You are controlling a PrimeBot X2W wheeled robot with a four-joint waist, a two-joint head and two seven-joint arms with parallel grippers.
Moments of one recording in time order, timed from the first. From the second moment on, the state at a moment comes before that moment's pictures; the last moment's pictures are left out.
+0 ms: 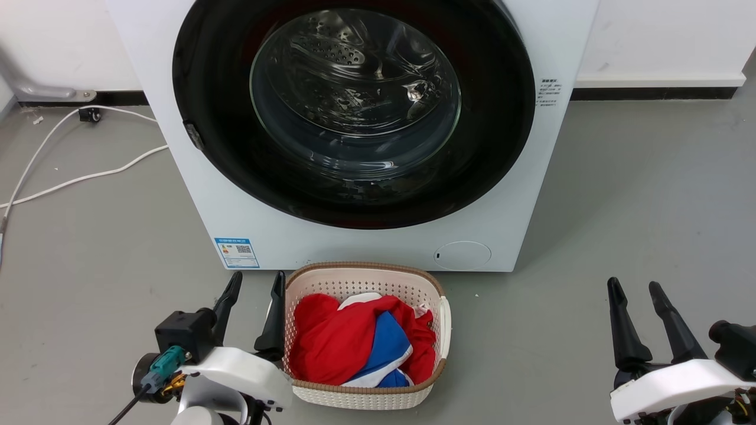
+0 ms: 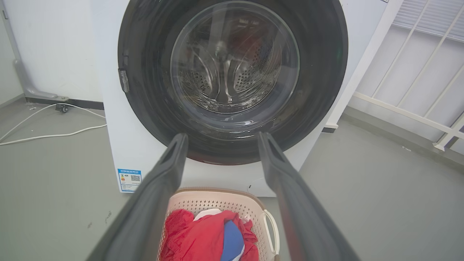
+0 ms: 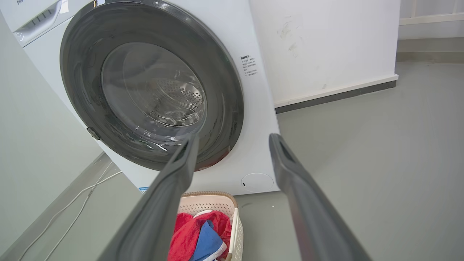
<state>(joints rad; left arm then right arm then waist) -0.10 0.14 -0.18 0.19 -0.39 -0.03 -0.17 0.04 -0.05 -0.07 0.02 0.36 0.13 -0.05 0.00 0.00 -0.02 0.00</state>
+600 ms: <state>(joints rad) -0.11 0.14 -0.19 0.22 -0.27 -0.02 -0.21 0.05 -0.05 -0.07 0.00 0.20 0.13 -0.07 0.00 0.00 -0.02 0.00</state>
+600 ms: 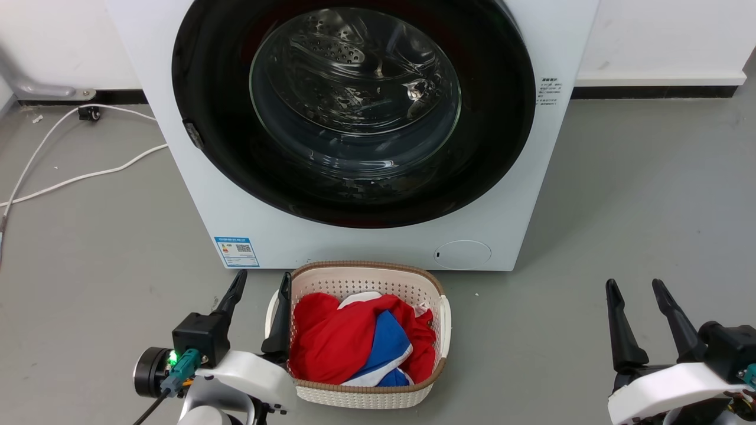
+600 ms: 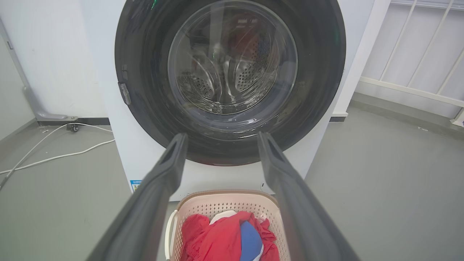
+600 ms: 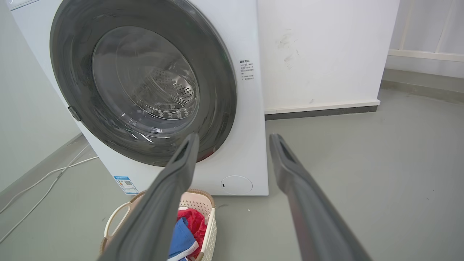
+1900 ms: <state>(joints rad) -0.12 0.09 -0.13 0.30 -0.13 -0.07 -0.26 0.04 -0.05 -0.07 0.03 0.08 0.13 -0.12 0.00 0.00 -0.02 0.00</state>
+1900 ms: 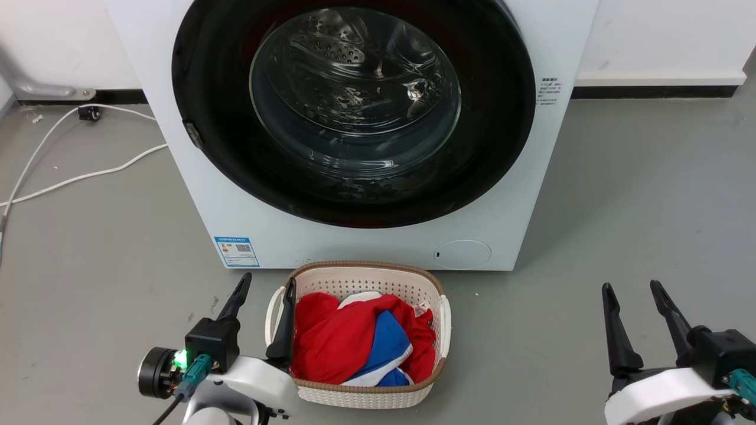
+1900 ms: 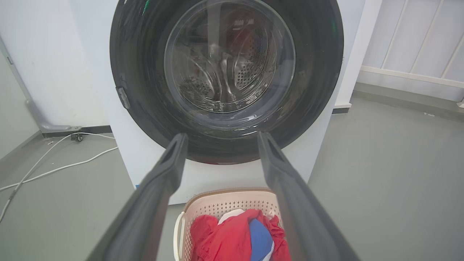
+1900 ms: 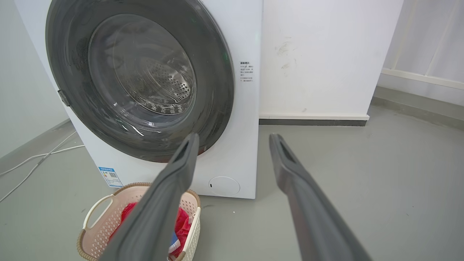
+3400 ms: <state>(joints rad) -0.23 0.06 -0.10 0.19 -0.11 -0.07 -0.26 -0.32 -0.12 -0.24 0.32 1.68 0.13 0.17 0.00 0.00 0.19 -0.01</state>
